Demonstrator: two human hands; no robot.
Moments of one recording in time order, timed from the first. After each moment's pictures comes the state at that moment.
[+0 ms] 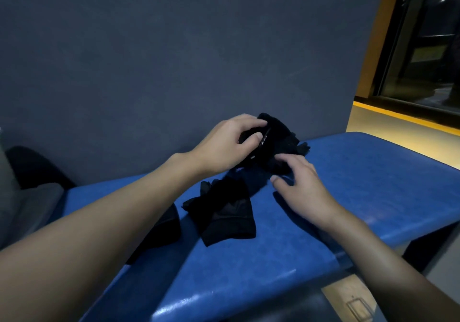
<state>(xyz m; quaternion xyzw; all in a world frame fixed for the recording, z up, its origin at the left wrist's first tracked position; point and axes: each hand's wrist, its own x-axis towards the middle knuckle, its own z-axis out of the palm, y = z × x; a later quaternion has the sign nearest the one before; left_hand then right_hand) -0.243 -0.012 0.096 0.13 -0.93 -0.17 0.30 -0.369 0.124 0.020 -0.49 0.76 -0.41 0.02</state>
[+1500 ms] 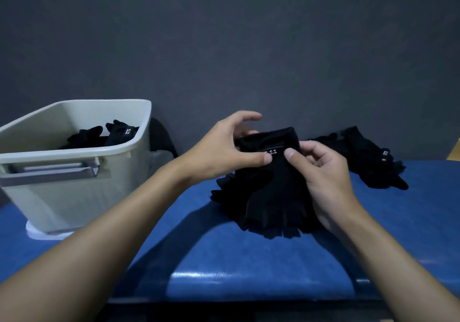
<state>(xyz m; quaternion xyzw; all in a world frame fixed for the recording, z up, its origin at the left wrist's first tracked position) -0.035 -0.015 0.105 0.23 -0.80 -0.42 0.36 -0.203 0.077 0.064 -0.45 0.45 -0.71 0.29</state>
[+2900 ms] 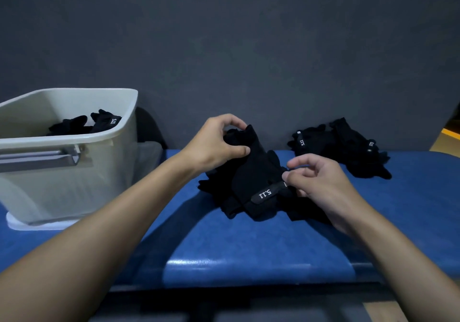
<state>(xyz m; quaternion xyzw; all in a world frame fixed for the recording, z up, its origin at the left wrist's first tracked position) -0.052 -0.023 0.089 0.33 -0.79 -0.37 0.37 -0.235 0.097 0.051 -0.44 0.62 -0.56 0.32</state>
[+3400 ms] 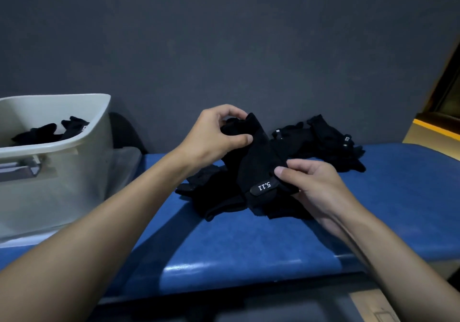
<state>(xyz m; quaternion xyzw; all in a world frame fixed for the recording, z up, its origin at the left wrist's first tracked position) -0.090 -0.010 0.100 0.25 -0.77 -0.40 0.42 -0.249 0.115 0.050 -0.35 0.56 -0.65 0.39</state>
